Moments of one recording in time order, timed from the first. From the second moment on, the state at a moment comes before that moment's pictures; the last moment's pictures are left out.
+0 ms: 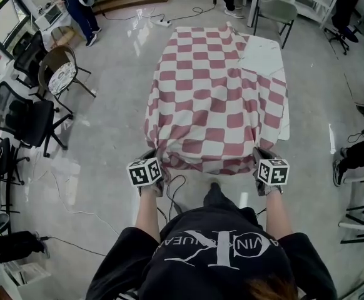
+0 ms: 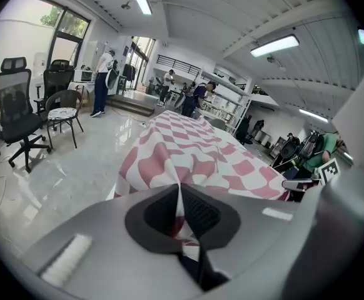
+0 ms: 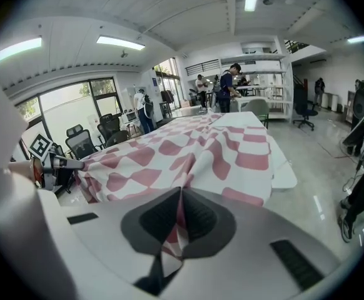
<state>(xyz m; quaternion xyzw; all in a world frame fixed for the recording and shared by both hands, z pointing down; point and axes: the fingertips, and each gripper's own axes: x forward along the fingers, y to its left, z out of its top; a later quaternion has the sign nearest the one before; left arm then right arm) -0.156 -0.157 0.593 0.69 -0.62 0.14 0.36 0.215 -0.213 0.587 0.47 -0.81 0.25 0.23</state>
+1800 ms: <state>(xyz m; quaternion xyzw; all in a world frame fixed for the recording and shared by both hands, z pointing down) -0.133 0.108 0.556 0.67 -0.68 0.06 0.30 0.249 0.065 0.574 0.43 -0.85 0.23 0.19</state>
